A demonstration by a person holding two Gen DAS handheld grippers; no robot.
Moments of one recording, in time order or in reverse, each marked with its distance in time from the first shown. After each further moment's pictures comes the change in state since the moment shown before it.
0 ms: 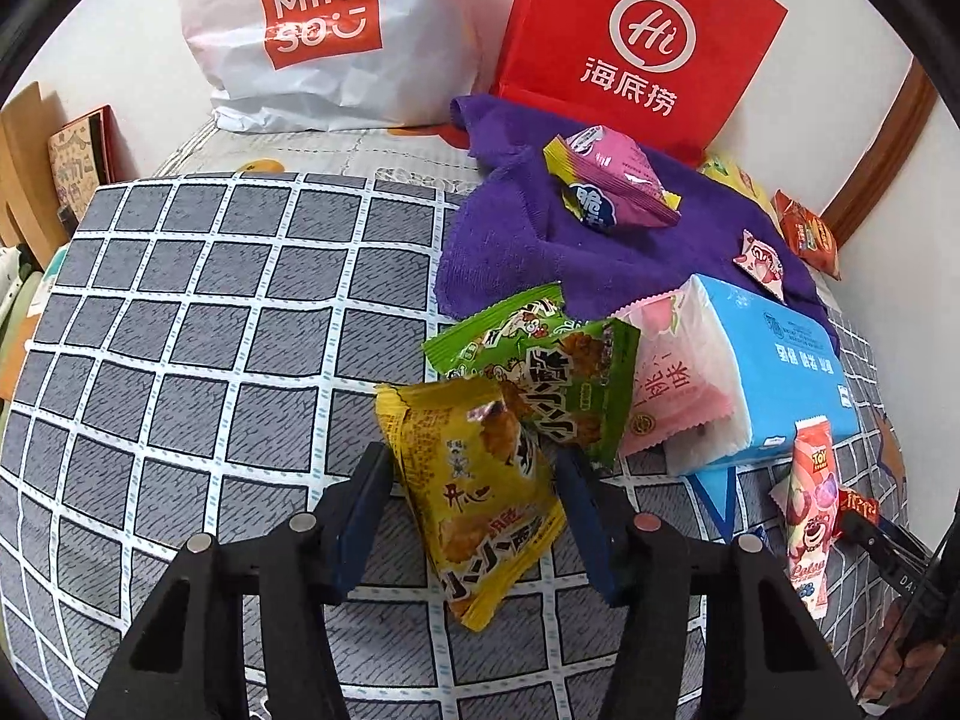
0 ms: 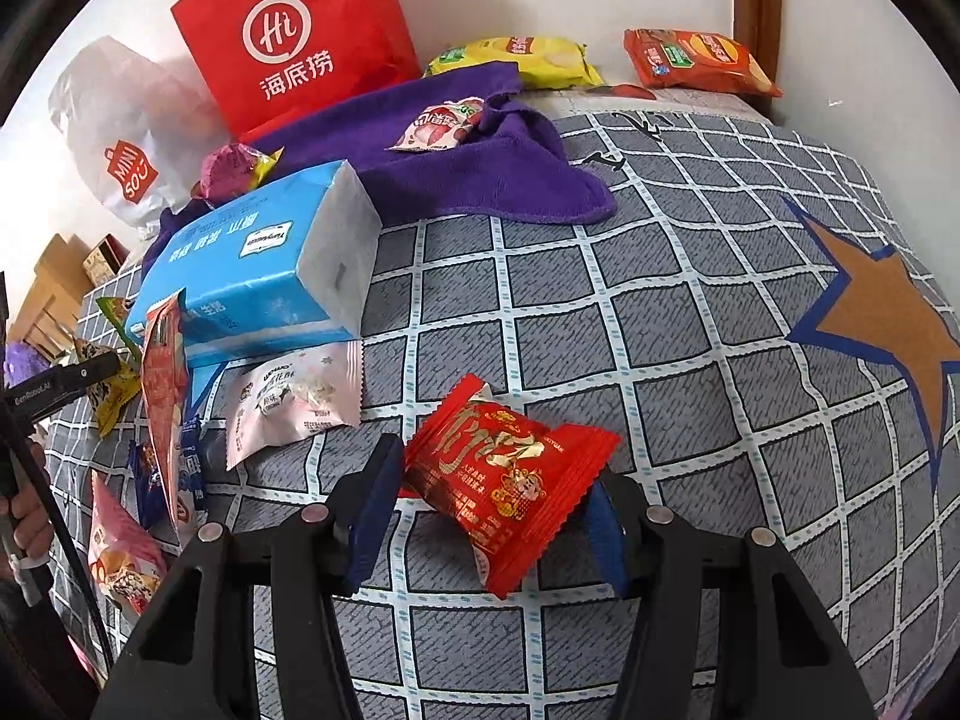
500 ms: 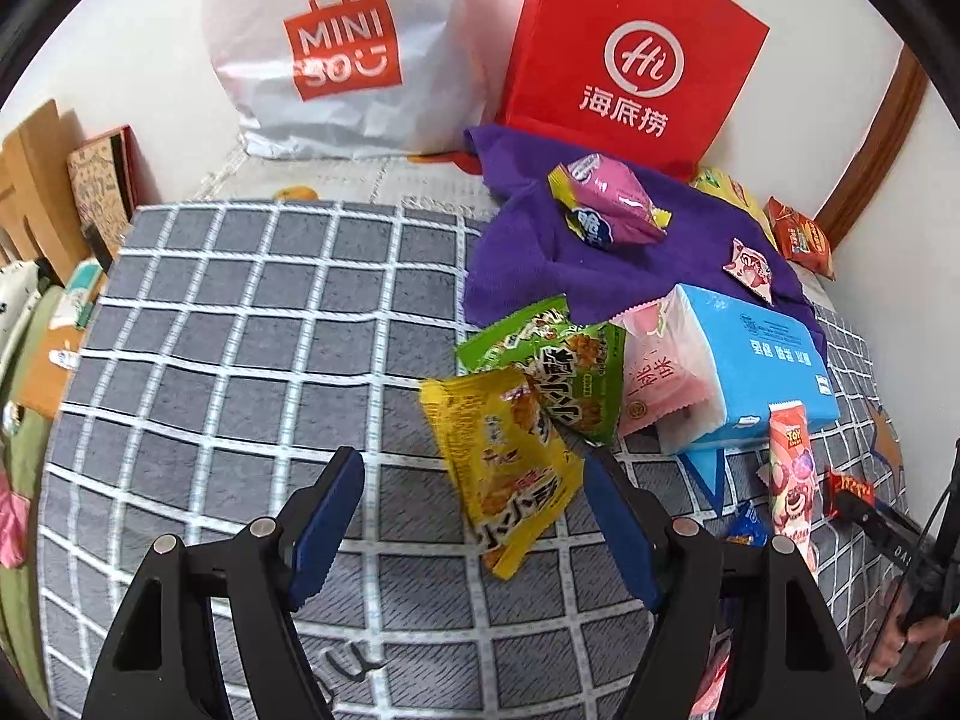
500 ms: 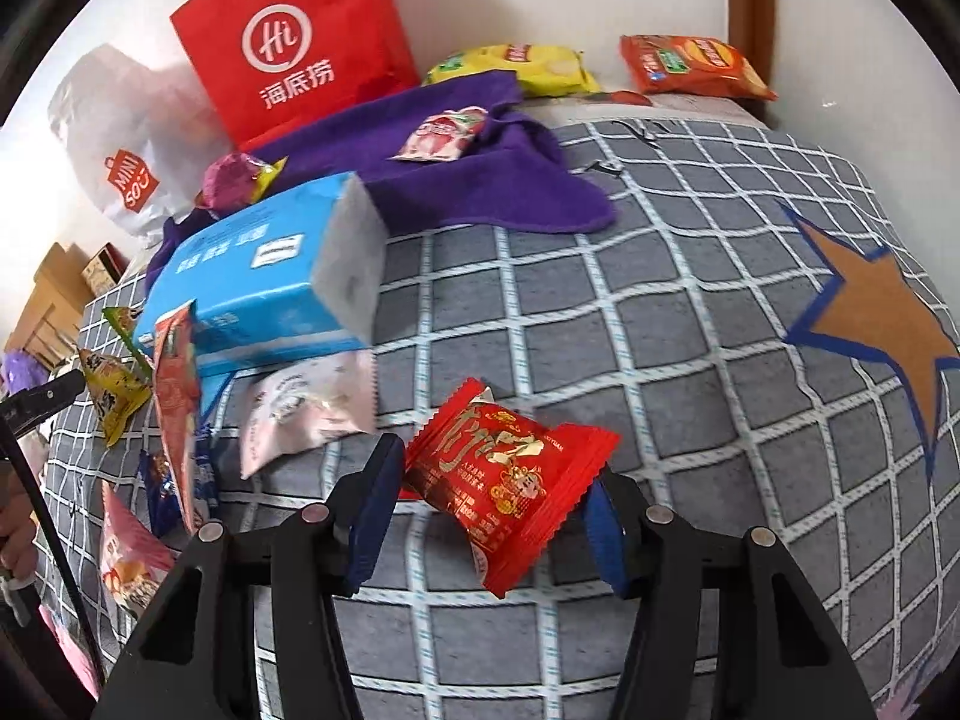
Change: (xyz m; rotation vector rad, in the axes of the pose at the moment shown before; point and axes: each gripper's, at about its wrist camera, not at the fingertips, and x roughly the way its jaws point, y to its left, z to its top) left arm -0.030 0.008 -0.005 0.015 -0.025 0.018; right arm -0.007 0.002 -0.001 0.023 -0.009 -0.005
